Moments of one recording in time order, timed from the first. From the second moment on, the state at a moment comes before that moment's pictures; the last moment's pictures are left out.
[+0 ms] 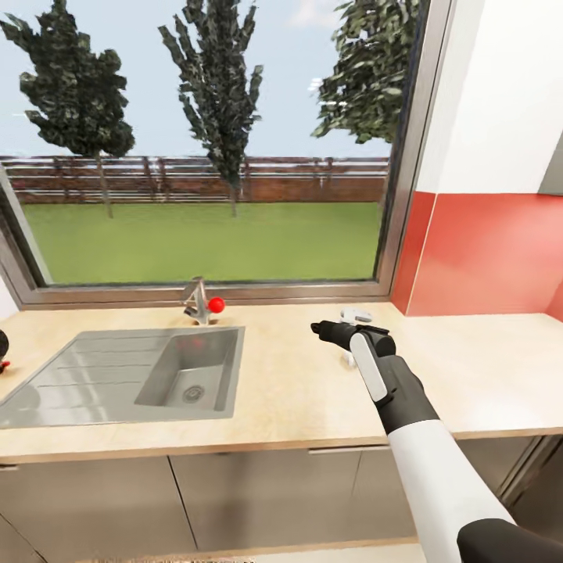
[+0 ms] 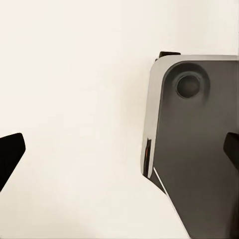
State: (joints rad) left arm -0.04 0.15 0.07 0.01 0.01 -0.21 -0.04; right arm -0.85 0.12 0.10 -1.10 -0.38 0.74 -0.23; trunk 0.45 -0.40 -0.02
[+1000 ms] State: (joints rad) left arm -0.04 0.15 0.07 0.01 0.01 -0.21 -0.04; right arm -0.85 0.02 0.09 -1.00 -0.38 0.72 -0.24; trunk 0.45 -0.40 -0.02
